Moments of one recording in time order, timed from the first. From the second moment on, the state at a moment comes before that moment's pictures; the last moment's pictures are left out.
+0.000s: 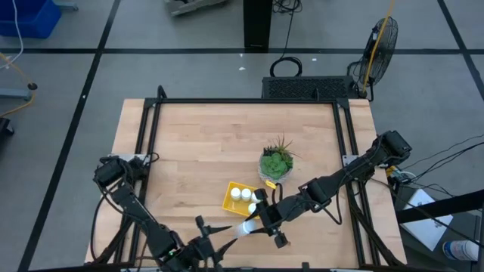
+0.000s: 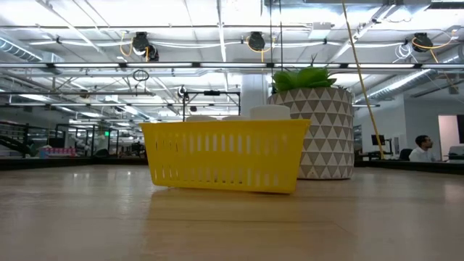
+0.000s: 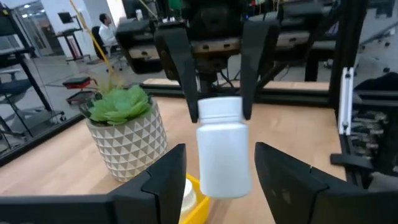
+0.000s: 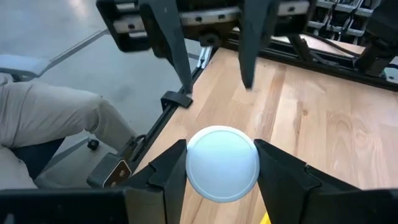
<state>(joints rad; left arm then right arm) -0.89 1.96 1.37 0.07 -1.27 -0.42 0.51 1.64 1.18 0.00 0.10 0.04</state>
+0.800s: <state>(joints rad) -1.06 1.96 1.37 0.03 -1.32 -0.48 0.39 1.64 1.23 -0.13 0.00 0.02</state>
